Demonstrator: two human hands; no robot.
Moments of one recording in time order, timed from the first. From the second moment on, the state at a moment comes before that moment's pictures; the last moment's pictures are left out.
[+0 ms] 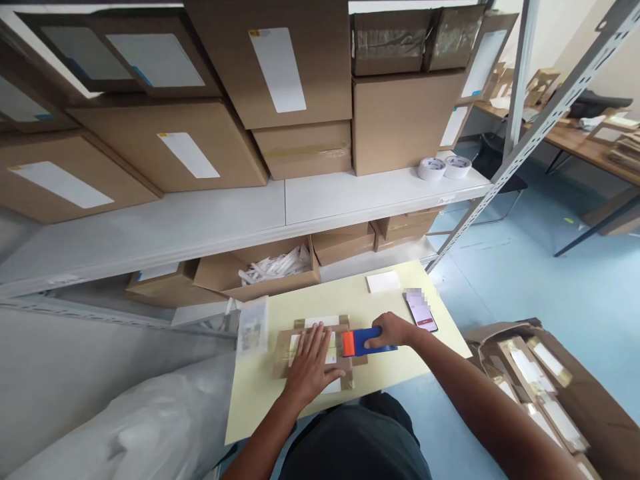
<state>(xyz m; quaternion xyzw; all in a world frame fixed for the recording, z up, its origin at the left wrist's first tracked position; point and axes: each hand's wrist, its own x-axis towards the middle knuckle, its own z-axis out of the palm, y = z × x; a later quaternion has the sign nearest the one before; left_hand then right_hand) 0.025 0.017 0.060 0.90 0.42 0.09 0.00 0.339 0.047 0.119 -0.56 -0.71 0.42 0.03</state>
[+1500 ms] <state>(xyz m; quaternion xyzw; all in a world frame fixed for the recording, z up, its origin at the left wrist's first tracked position) 0.089 0.043 0.098 0.94 0.32 -0.12 0.05 0.297 0.000 0.062 -0.78 -0.59 0.20 -0.06</state>
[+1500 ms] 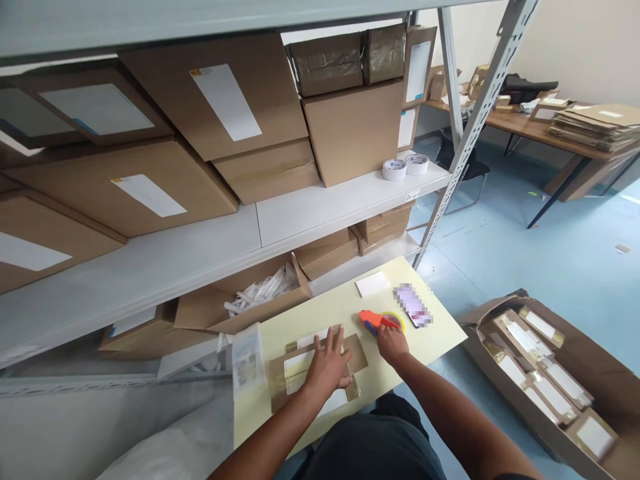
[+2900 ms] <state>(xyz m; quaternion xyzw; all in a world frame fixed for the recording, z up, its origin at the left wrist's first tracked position) -0.063 -0.005 0.038 0.46 0.71 0.20 0.49 0.234 -0.040 0.023 -0.71 -0.43 0.47 0.30</state>
